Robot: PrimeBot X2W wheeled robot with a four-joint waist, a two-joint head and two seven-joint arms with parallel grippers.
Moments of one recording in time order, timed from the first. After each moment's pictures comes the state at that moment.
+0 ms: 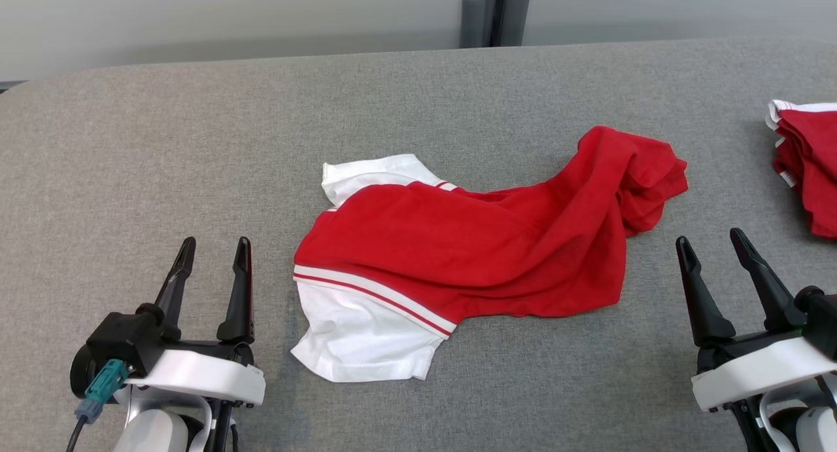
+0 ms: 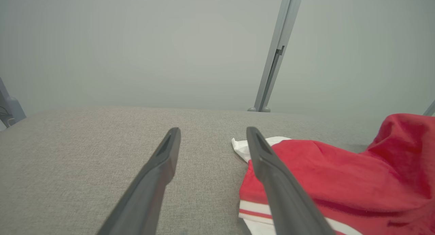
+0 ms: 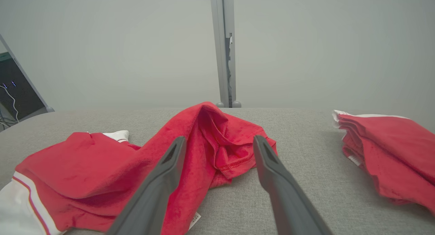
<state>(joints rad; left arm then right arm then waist) -0.13 0.17 -0.15 0.15 -0.37 0.04 -0.24 -0.07 -0.16 0.03 -0.01 0.28 0.13 -0.06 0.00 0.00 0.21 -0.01</state>
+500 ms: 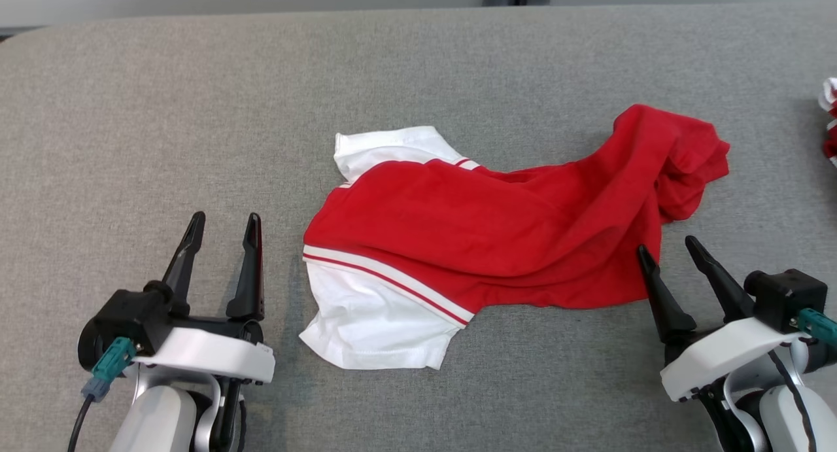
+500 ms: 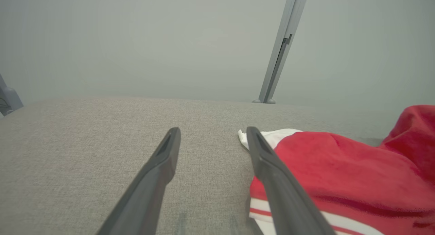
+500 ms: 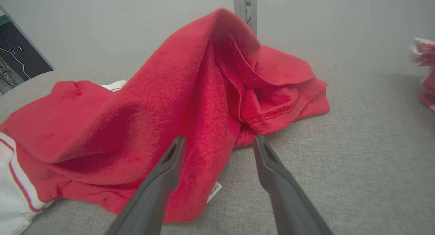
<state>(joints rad) -0.18 0.16 -0.18 0.15 -0.37 0.03 -0.24 -0.16 -0.17 0.11 0.14 0.32 0.13 -0.02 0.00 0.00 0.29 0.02</state>
